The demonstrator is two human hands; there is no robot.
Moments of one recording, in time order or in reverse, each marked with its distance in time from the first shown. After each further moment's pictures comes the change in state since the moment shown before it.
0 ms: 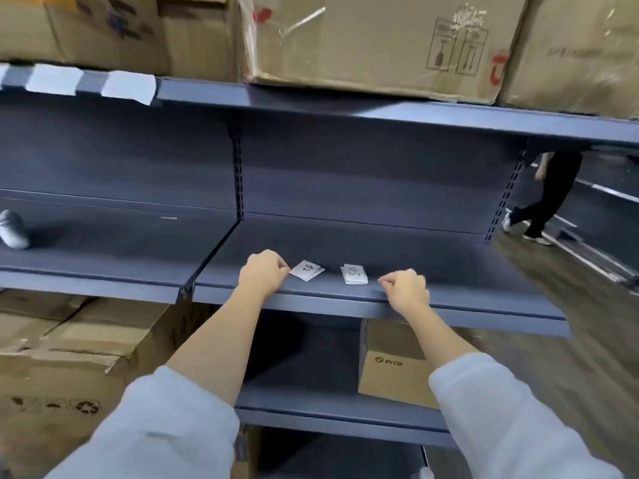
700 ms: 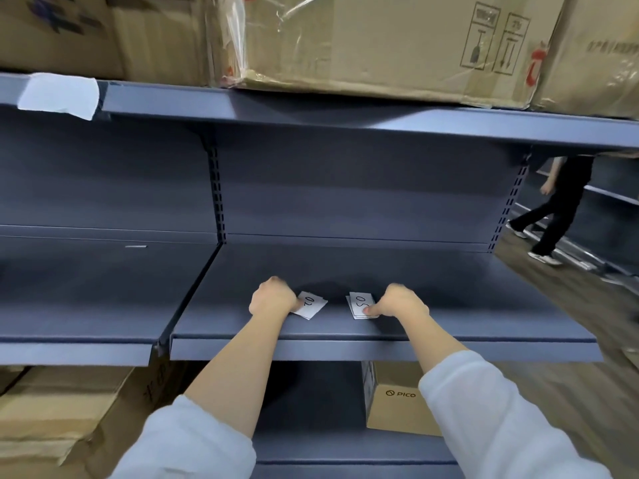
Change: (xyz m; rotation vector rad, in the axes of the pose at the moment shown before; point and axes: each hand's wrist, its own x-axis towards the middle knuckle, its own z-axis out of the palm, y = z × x) left_hand 0.075 0.006 0.023 0.010 -0.121 -0.249; right_hand 0.066 -0.037 0.011 -0.112 -0.225 0.300
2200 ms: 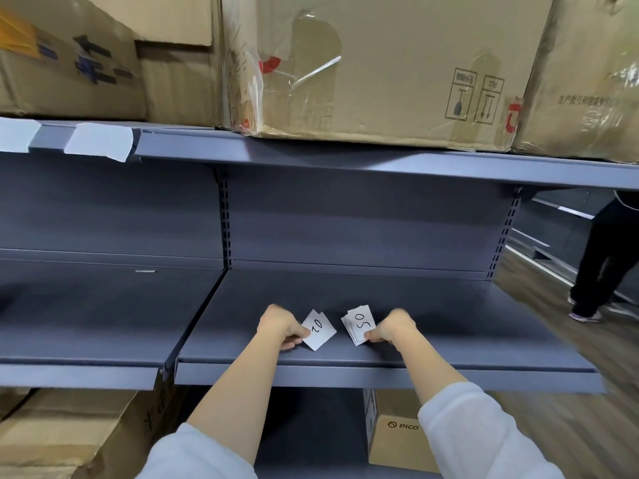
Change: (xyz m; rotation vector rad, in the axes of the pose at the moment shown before) left_hand 0.005 -0.005 0.000 -0.454 -0.221 -0.100; right_hand 0.014 0.000 0.006 0.277 0.016 0.016
